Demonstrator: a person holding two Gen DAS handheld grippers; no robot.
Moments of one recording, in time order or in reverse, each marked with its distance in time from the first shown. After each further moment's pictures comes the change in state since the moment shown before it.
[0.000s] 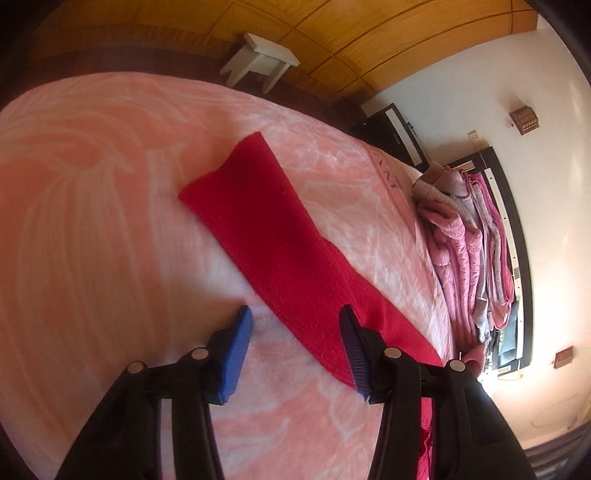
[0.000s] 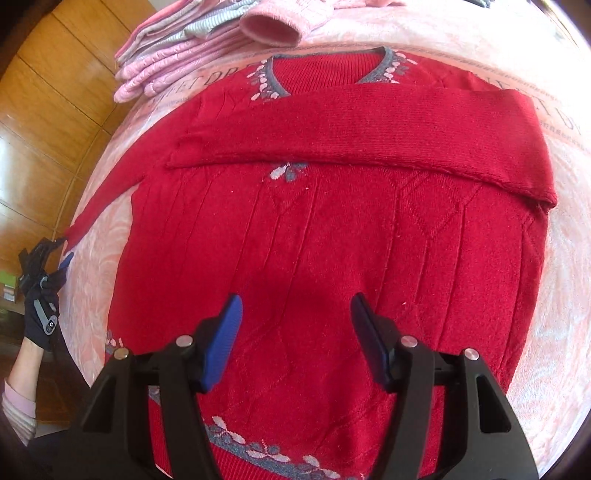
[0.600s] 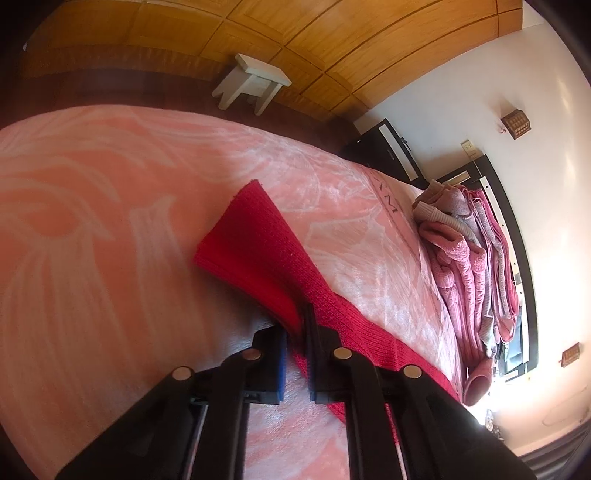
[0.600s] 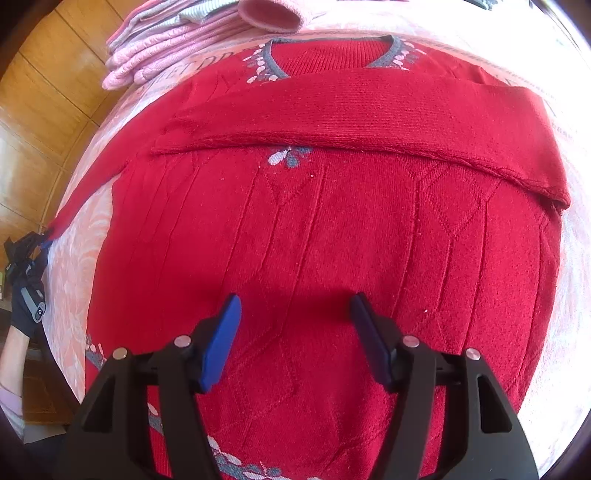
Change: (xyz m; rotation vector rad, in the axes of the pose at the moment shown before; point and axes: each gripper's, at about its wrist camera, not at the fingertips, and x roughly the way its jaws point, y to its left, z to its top) left arm 0.008 -0.001 0.021 0.057 -0.084 0.022; right arm 0.022 0.007 -0.002 -0.013 0.007 -0.046
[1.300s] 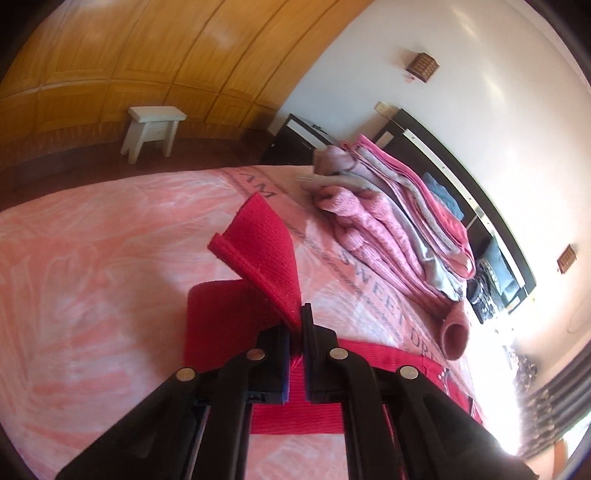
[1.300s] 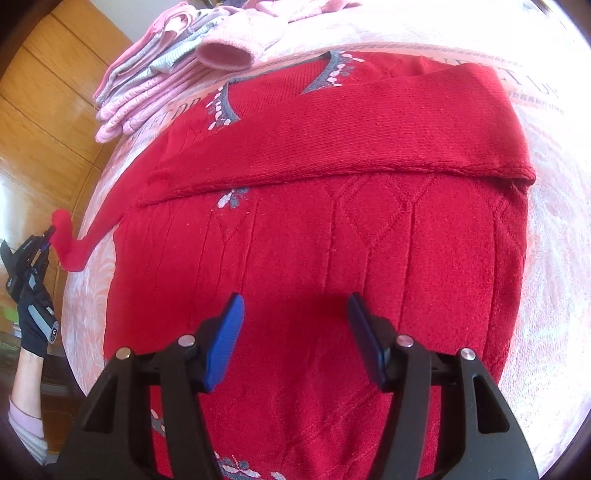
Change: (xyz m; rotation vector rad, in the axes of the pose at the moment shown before) left arm -0.007 -0.179 -0.074 0.396 -0.043 -0.141; right arm -0.023 -0.062 0.002 0.147 -0.079 0.090
